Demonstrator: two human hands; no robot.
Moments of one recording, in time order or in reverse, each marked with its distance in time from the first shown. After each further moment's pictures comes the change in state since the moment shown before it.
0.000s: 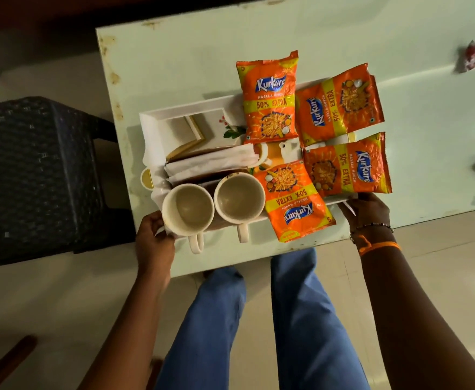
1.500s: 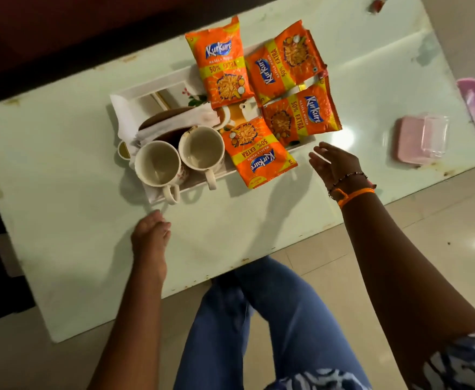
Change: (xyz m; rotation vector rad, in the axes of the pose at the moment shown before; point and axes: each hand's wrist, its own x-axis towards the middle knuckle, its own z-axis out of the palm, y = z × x) left_hand -0.088 0.115 0.224 -0.224 -0.112 -0.188; right_hand 0.140 -0.189 -0.099 0.174 -0.101 0.056
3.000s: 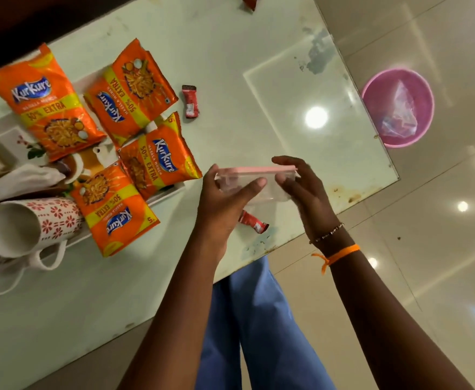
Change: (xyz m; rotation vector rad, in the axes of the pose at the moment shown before) left_hand -0.097 -0.022 0.361 0.376 -0.476 0.079; right_hand 0.071 -0.101 -0.145 -0.414 -0.383 -0.333
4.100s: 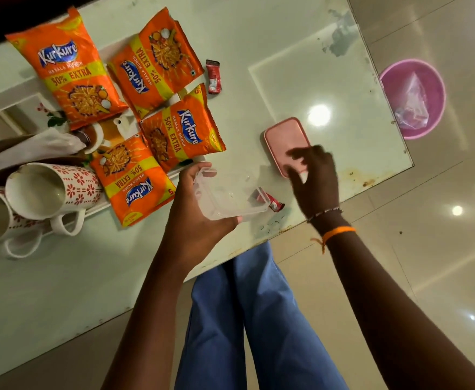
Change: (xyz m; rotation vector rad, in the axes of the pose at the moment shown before) left_hand -0.052 -0.020 -0.081 0.339 -0.029 0.334; right_hand 0.003 0.041 0.019 -0.911 0.280 -0.351
